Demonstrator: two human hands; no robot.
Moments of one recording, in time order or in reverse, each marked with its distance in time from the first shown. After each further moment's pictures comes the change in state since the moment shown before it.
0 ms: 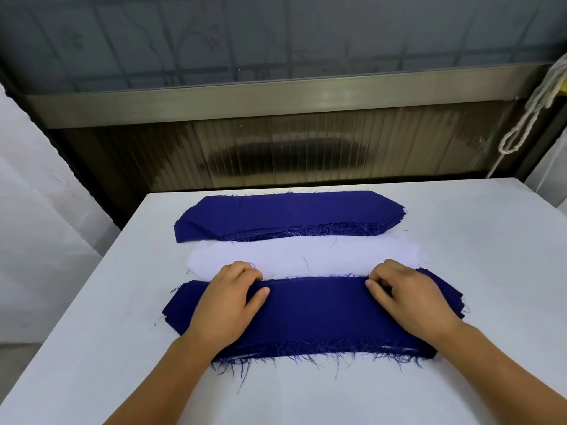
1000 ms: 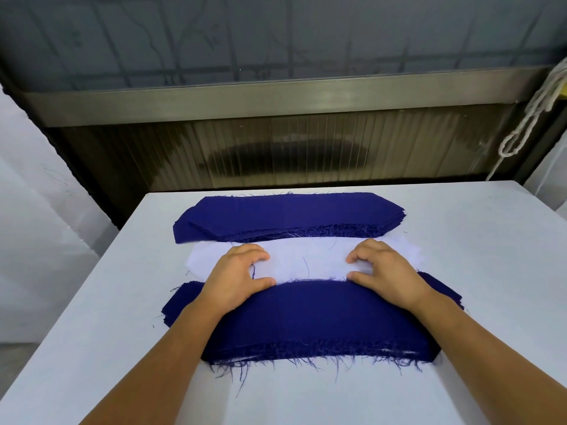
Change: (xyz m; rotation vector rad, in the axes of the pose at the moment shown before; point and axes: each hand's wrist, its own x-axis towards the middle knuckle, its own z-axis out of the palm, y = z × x) left_hand 0.054 -0.024 0.013 -0.136 -0.091 -0.055; right_hand 0.052 0.012 0.014 0.168 -0.147 -0.051
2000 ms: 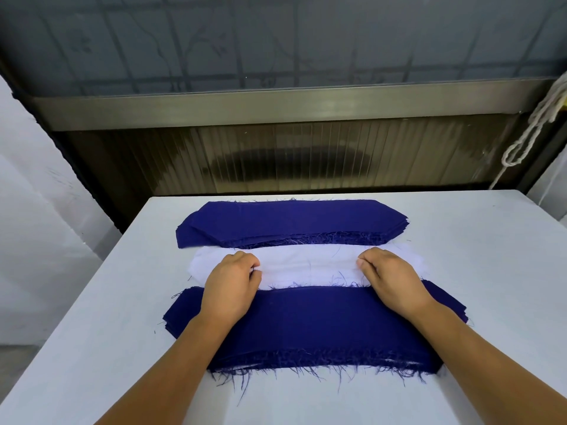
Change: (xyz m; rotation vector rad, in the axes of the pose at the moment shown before) left_hand -0.010 0.010 0.002 0.163 0.252 -0.049; right_hand 0.004 -0.007 0.003 -0.106 0.127 0.069
